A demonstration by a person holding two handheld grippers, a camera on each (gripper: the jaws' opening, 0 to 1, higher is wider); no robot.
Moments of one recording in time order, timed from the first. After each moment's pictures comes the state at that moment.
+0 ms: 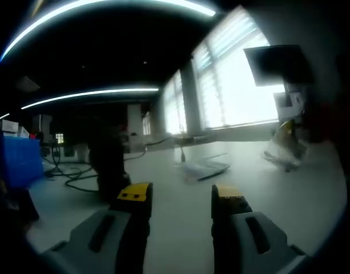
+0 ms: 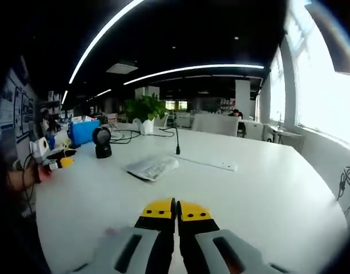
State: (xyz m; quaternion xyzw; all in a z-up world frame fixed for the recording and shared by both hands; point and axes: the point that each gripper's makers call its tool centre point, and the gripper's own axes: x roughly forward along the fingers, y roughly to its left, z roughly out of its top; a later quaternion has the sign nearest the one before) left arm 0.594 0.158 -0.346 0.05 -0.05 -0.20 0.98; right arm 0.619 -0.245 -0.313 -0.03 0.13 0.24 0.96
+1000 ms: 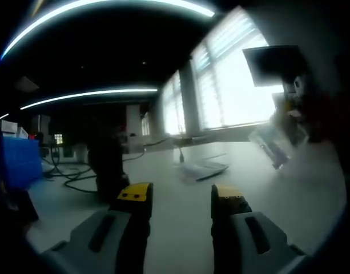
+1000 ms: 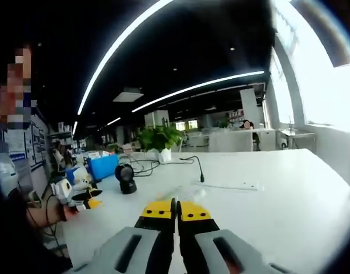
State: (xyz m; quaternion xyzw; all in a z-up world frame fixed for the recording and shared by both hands) left arm 0.592 0.155 -0.345 0.05 -0.05 -0.21 0.98; right arm 0.597 -0.194 -0.244 0.05 0.06 0.30 0.95
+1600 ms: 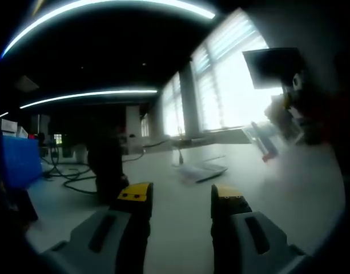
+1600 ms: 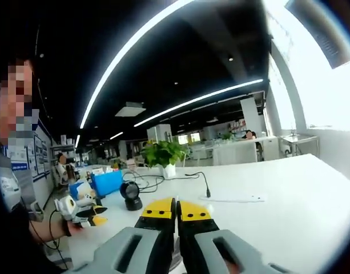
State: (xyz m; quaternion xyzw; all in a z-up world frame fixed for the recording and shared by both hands) left arm 0.591 0.156 -0.342 0.04 -0.05 -0.21 0.98; right arm 0.607 -0.190 -0.218 0.08 0.01 0.29 0.95
